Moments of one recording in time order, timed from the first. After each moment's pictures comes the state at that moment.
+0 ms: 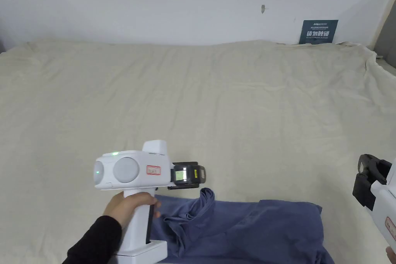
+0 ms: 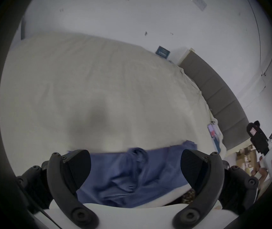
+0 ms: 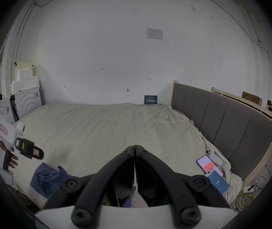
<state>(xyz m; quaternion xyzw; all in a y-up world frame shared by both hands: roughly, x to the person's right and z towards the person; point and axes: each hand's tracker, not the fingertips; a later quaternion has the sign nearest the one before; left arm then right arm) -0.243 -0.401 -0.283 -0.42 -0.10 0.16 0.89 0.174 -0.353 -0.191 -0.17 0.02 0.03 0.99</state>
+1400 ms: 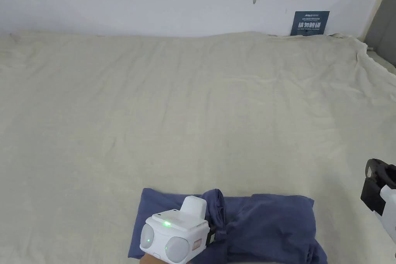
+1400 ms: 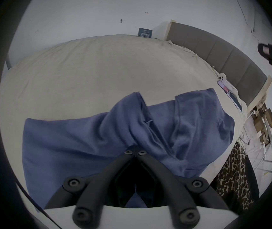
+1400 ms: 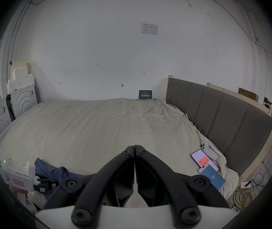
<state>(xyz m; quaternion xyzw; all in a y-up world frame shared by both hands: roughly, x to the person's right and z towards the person) -0.131 -0.526 -0.233 -0.43 -0.16 0.02 0.89 0.183 -0.353 -0.182 -0.19 0.00 0.02 0.98</state>
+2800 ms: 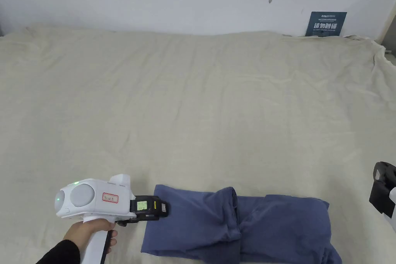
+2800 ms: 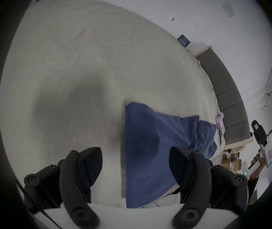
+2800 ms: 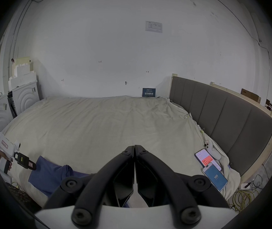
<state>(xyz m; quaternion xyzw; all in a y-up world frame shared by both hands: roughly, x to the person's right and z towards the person) -0.340 -0.511 -0.268 -0.53 -0.12 0.25 0.81 0.167 -0.355 -0.188 -0.20 0.01 0.03 0.98</state>
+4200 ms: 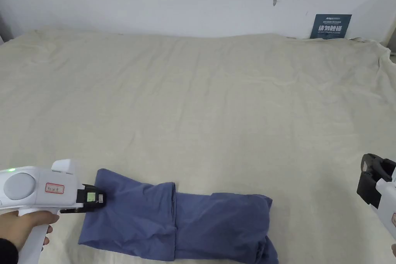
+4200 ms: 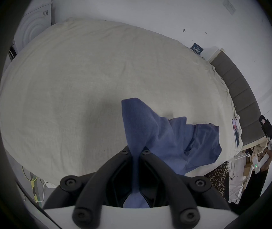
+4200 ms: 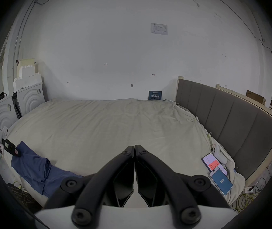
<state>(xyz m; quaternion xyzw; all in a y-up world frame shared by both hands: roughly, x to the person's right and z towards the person) -0.394 -0.407 -0.213 -0.50 -0.01 0.16 0.85 0.156 -0.348 -0.197 -0.19 0.04 0.03 0.98</state>
